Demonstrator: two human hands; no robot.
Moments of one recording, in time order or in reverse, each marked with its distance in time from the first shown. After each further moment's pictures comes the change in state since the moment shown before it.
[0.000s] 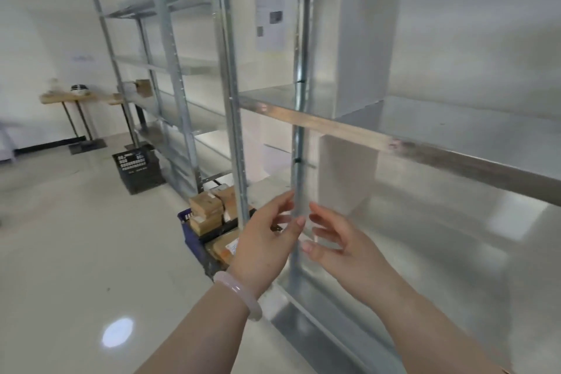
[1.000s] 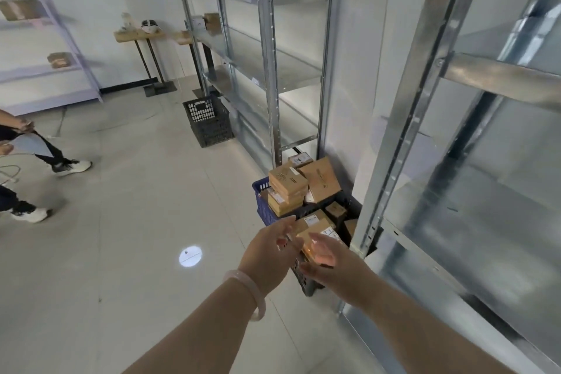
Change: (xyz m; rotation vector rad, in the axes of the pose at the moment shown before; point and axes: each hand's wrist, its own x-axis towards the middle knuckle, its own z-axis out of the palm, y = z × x) left_hand 0.242 -0.291 -0.280 0.336 -0.017 -0.415; right_hand 0.352 0.127 0.340 -0.128 -0.519 0.328
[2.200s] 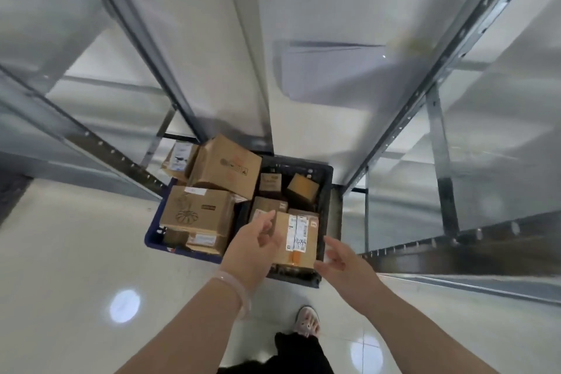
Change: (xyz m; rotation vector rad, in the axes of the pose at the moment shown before) left_hand 0.499 -0.123 0.086 0.179 -0.842 0.015; right_hand 0.366 0.114 -0.035 0.543 0.643 0.777
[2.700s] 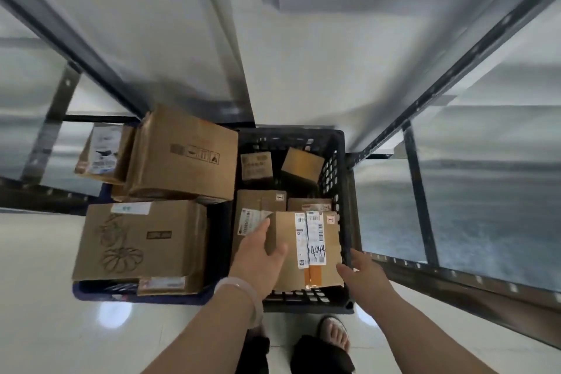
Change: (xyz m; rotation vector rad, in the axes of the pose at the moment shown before) left_hand 0.240 -0.179 0.077 0.099 -0.210 -0.208; right_hand 0.251 0.124 0.086 0.033 0.206 0.410
